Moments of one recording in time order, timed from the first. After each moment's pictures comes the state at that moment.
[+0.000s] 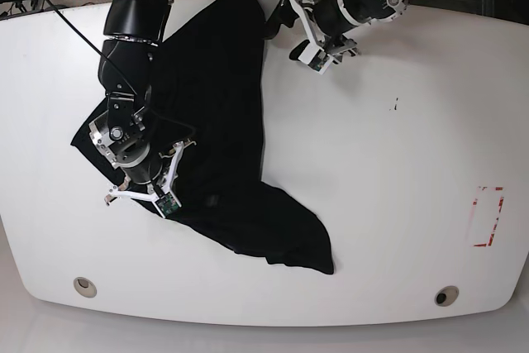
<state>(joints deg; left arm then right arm) 25.5 -13.4 19.5 112.4 -23.9 -17.7 41.0 11.3 5.0 10.1 92.7 -16.1 41.4 -37.7</state>
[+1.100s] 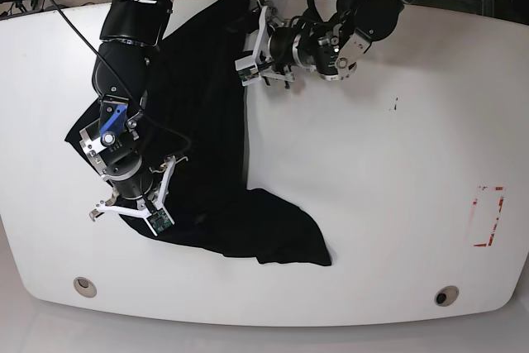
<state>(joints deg) -0.7 -10.1 37.4 88.0 -27.5 -36.0 51.3 13.6 4.8 9.9 100.3 -15.9 41.4 -45.5</state>
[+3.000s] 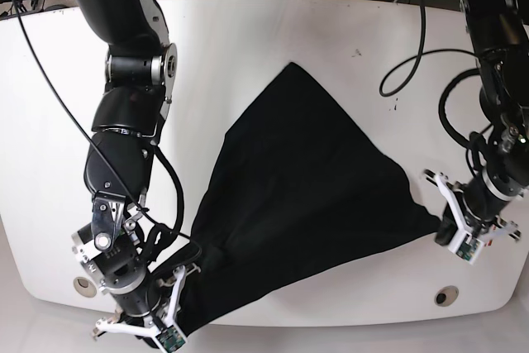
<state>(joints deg) -22.6 -28.3 -8.0 108.0 -25.4 -33.4 63.9 42.2 3.6 4.3 91.4 -15.9 41.7 -46.6</state>
